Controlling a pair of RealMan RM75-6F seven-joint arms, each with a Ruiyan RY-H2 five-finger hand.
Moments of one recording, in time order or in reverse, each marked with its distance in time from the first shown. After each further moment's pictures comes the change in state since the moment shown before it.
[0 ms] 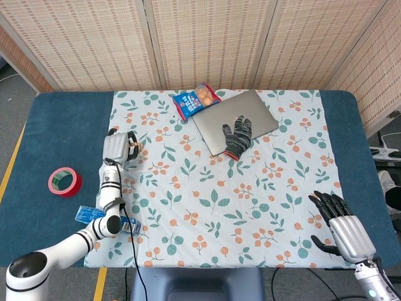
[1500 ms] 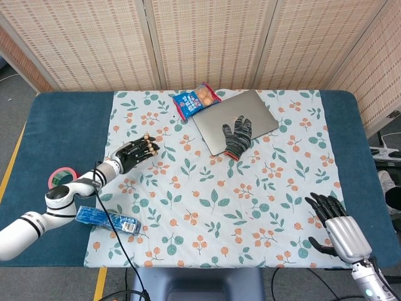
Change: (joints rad) left arm 0.076 0.372 -0.168 -0.213 -0.980 -1.068 -0.655; right arm 0.010 -0.008 -0.005 0.001 0.002 -0.028 -0.012
